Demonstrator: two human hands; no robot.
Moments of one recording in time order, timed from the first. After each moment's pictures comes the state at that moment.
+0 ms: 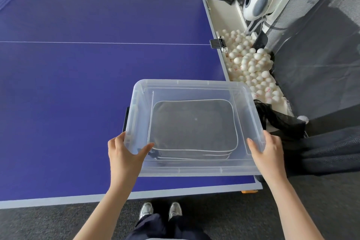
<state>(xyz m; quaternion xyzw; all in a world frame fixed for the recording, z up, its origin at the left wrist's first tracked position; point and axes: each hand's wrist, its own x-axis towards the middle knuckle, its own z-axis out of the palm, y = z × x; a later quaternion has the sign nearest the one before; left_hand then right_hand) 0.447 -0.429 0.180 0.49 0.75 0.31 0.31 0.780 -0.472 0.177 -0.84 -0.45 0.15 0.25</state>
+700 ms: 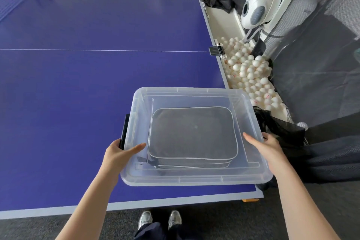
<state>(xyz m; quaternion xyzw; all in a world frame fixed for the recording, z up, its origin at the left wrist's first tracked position) 0.414 -0.386 0.171 0.35 0.74 0.26 0.51 0.813 -0.424 0.169 -0.82 -0.22 0.40 0.34</state>
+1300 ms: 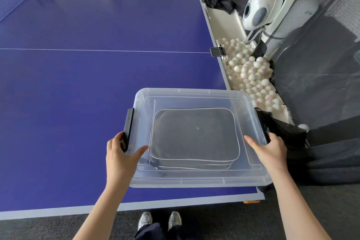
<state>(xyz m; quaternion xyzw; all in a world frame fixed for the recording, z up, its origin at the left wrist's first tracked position) 0.431 -0.406 0.176 0.51 0.72 0.34 0.31 0.797 -0.433 0.179 -0.86 -0.37 0.19 0.30</state>
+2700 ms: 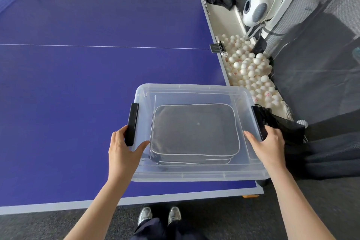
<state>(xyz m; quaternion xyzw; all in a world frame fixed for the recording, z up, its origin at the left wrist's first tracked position) 0.431 -0.406 0.174 0.56 0.70 0.35 0.28 0.789 -0.435 0.180 -0.85 -0.43 0.12 0.27</state>
